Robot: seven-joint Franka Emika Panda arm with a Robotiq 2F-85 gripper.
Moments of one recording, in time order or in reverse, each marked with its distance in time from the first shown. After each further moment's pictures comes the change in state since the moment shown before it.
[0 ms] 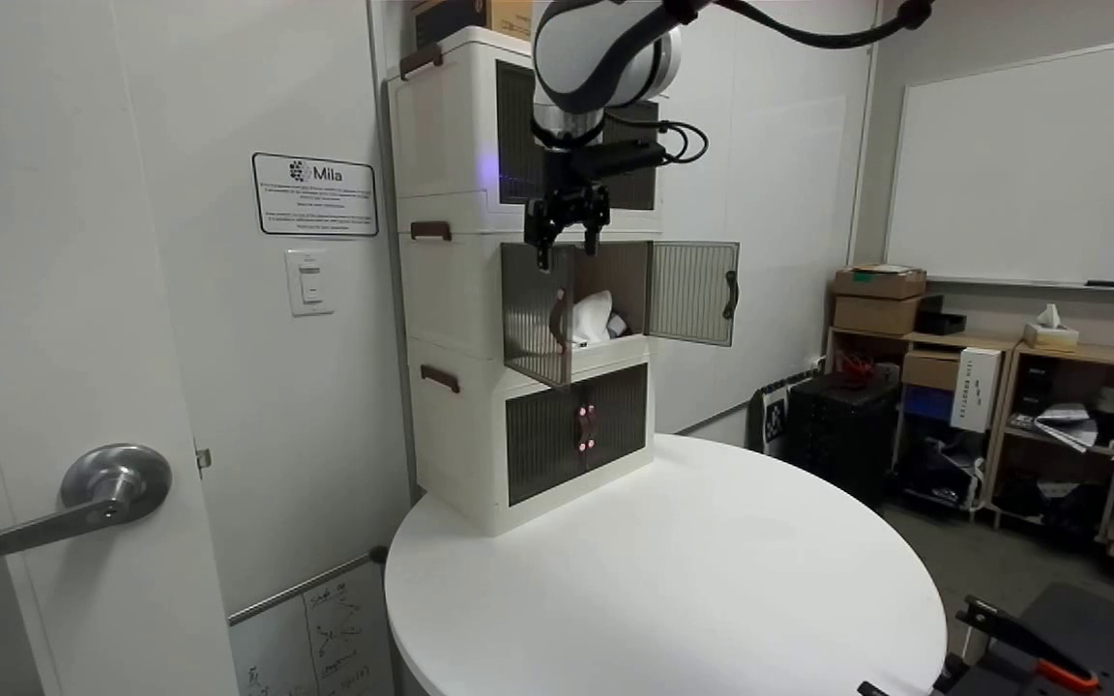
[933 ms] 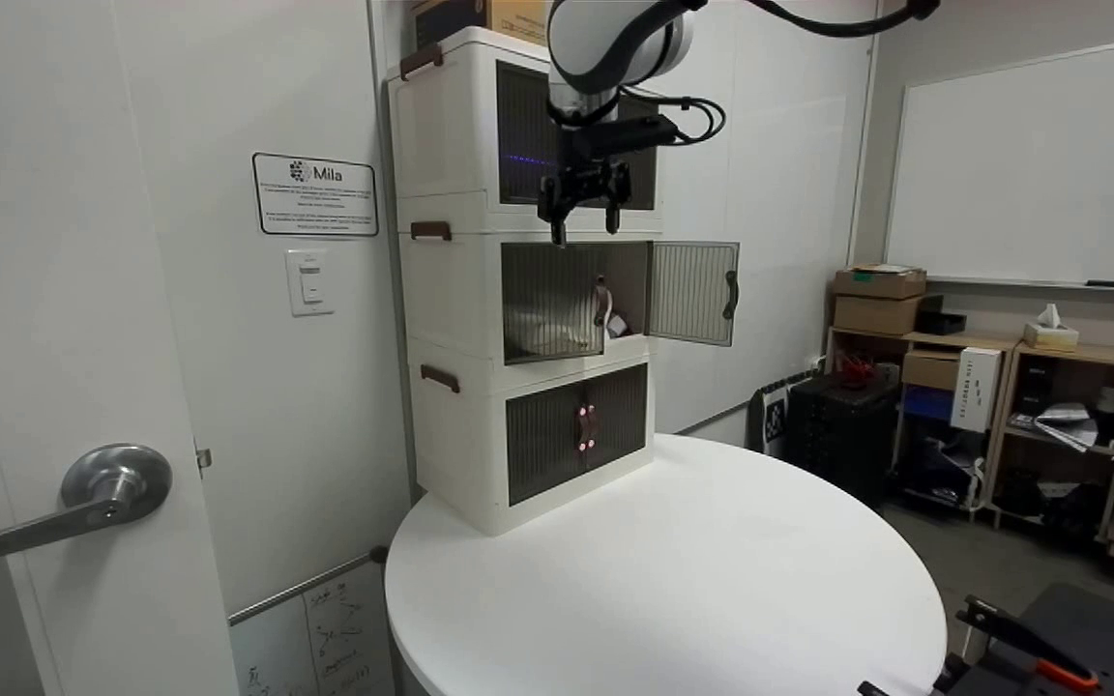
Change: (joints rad) arm -0.007 -0.008 -0.037 0.060 -0.032 -0.045 0.187
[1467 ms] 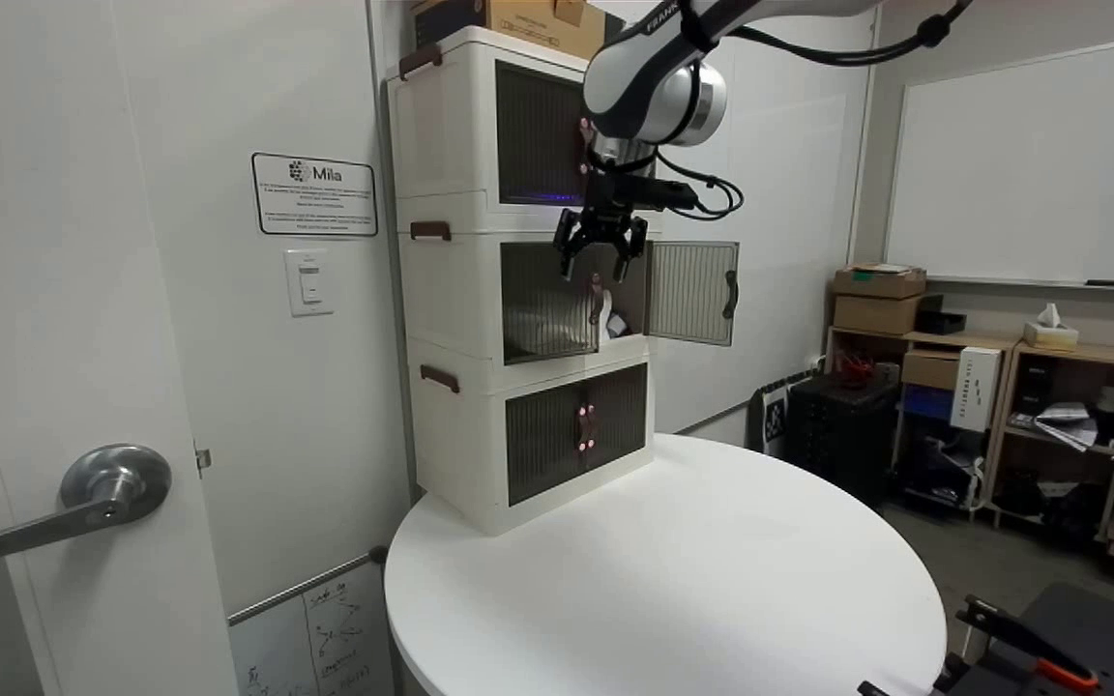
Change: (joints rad) arm -0.115 0.029 -0.012 -0.130 0.349 0.234 -0.172
